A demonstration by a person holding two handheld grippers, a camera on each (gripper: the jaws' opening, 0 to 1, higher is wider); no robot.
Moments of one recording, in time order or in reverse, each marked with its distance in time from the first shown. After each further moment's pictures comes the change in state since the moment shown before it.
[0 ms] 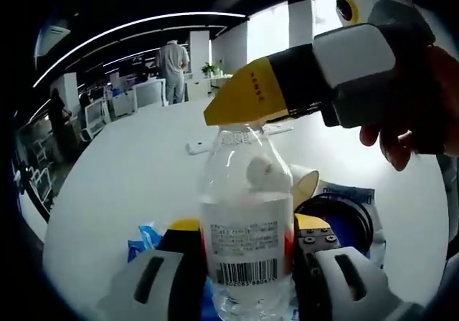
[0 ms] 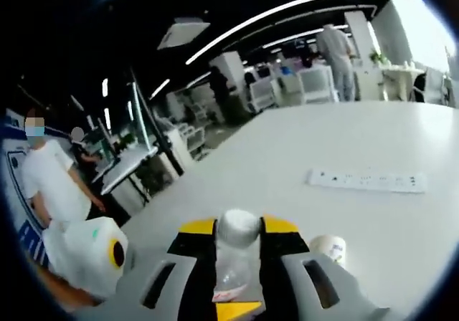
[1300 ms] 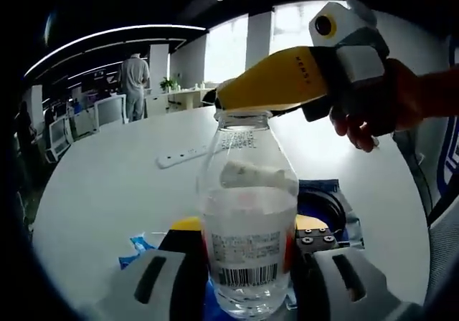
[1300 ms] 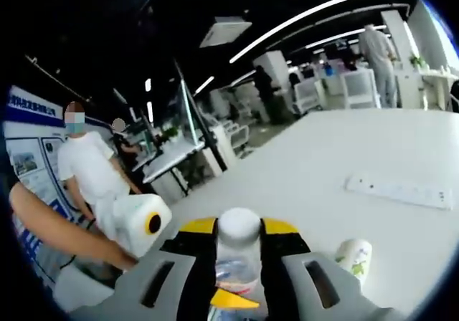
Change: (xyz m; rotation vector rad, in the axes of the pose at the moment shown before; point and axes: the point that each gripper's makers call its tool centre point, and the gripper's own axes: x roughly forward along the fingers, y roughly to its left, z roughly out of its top) left arm -0.019 -0.013 0.001 0.094 -0.071 -0.274; right arm -0.018 0.035 -0.002 -0.019 0.012 0.286
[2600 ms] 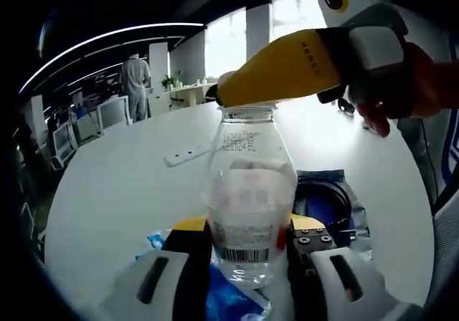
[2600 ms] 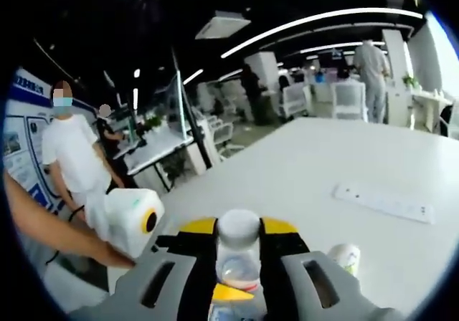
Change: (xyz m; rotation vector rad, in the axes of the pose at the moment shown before) left arm -0.011 0.008 -0.002 0.054 0.047 0.032; right arm 0.001 0.010 0.005 -0.083 0.018 -0.112
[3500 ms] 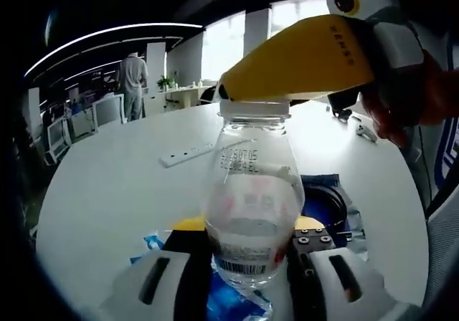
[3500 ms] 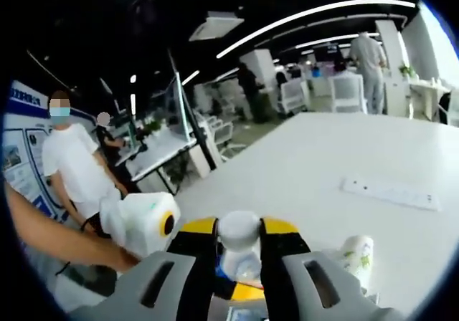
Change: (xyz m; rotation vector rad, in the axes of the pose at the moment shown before) left arm -0.001 0.000 0.001 -0.036 -0.037 -0.058; right arm 0.005 0.018 0.000 0.057 0.004 0.001
